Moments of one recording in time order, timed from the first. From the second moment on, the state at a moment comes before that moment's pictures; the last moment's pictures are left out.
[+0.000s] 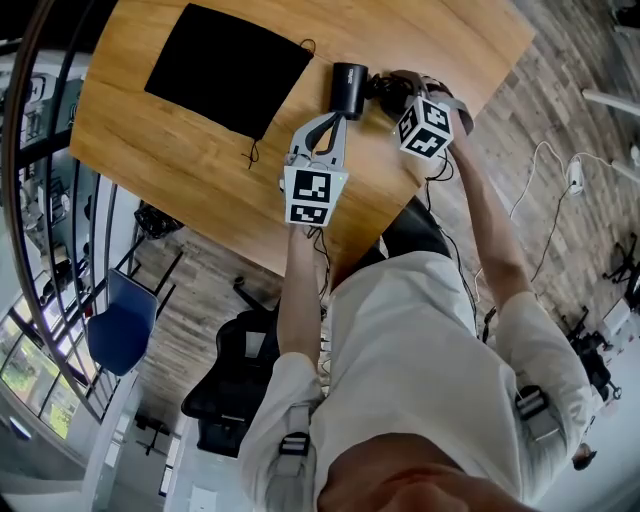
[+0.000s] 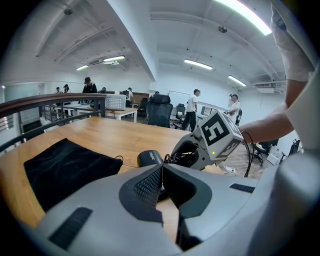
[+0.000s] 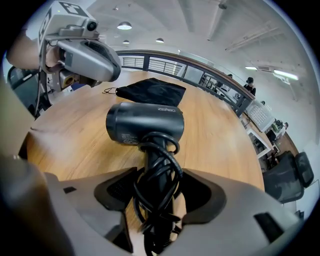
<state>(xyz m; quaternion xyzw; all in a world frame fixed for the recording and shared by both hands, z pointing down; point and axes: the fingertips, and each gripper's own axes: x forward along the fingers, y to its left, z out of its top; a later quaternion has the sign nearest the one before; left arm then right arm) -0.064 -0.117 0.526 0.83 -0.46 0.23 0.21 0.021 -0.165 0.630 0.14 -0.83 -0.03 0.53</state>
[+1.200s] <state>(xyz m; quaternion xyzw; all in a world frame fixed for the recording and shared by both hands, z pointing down) -0.177 -0.139 0.585 0.76 -0.53 0.33 0.18 0.023 -0.161 0.628 0.16 -0.83 -0.02 0.54</state>
